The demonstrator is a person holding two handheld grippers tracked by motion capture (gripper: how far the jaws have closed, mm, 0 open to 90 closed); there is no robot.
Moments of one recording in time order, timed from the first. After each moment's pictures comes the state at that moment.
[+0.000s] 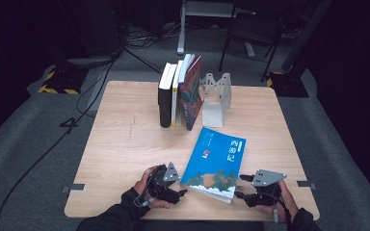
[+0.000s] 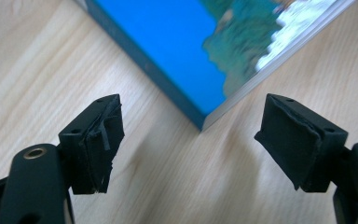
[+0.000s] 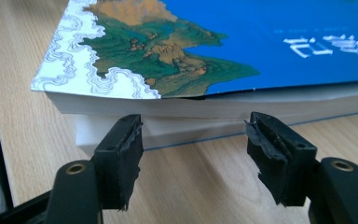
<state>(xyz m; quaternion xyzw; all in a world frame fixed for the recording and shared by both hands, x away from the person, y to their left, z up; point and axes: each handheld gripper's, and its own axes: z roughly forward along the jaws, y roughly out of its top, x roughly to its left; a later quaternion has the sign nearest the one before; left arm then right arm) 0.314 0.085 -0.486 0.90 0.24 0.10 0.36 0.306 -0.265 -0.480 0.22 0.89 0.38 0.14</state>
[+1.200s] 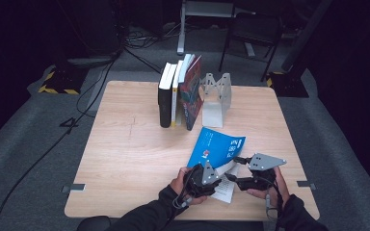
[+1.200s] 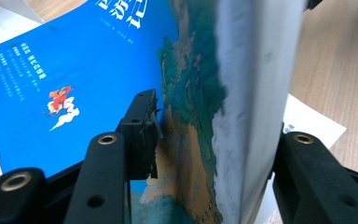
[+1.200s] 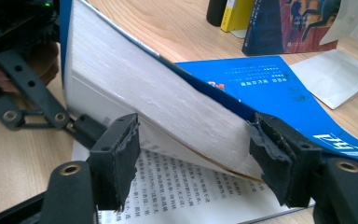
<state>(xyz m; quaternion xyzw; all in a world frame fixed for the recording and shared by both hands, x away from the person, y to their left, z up) 0.317 -0.012 -0.474 0.88 0.21 0.15 0.41 0.332 -0.241 -0.441 0.22 0.85 0.45 0.17</state>
